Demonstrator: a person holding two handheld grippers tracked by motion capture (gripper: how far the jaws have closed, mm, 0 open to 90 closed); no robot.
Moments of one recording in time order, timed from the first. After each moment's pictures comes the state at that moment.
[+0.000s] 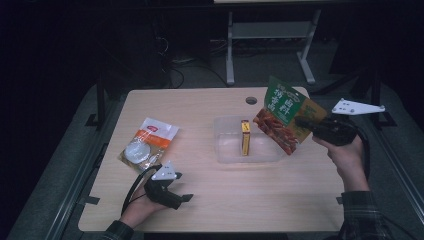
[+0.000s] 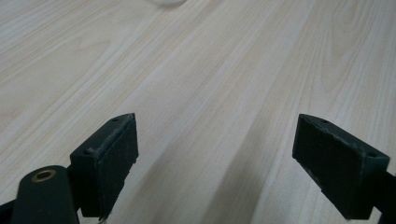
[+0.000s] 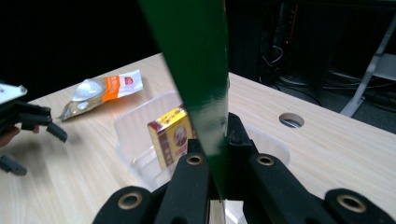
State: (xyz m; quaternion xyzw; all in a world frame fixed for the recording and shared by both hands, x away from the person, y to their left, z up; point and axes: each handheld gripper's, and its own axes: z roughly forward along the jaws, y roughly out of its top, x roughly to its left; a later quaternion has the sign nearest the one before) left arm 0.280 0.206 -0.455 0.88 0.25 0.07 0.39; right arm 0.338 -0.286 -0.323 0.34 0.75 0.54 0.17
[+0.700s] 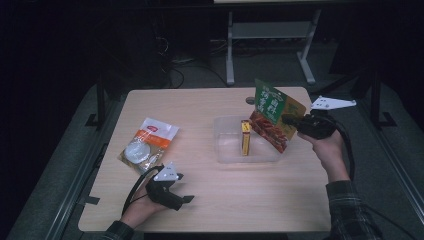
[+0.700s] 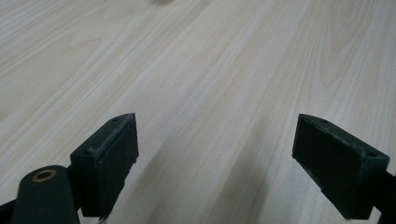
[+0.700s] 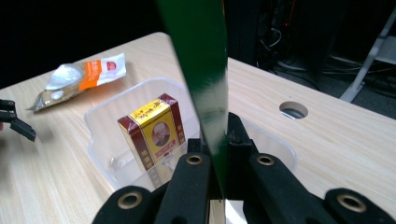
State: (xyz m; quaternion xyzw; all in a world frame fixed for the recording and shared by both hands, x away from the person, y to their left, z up) left arm 0.279 0.203 -0.458 0.89 0.24 0.07 0.39; right arm 0.374 -0.261 -0.347 0.35 0.76 0.51 0.17
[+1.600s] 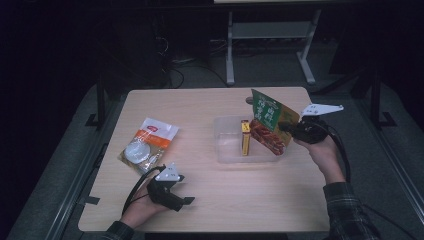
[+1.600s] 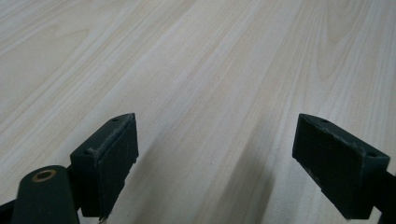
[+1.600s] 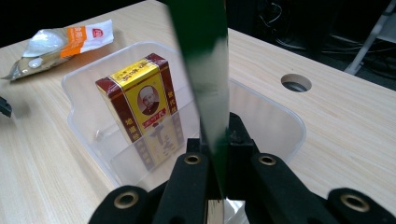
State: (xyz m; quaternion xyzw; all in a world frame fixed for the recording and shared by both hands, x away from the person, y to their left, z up) left arm 0.281 0.202 -0.460 0.90 0.24 0.05 0.37; right arm 0.379 -0.254 -0.372 0.36 0.79 0.47 0.16
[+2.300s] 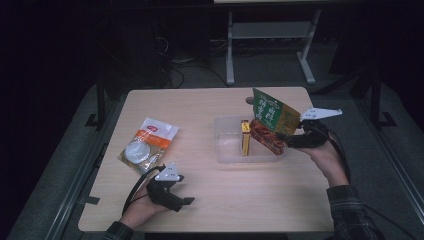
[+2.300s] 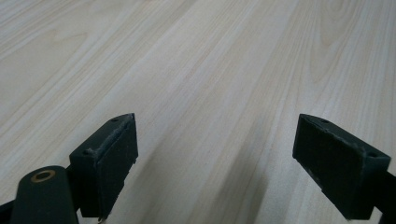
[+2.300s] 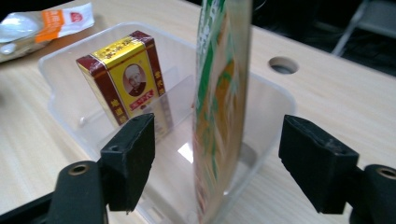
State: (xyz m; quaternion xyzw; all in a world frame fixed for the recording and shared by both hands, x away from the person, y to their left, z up) left arm 0.279 0.201 -0.455 0.90 0.23 0.05 0.37; right arm 0.370 -0.255 -0.380 0.38 0.79 0.44 0.19
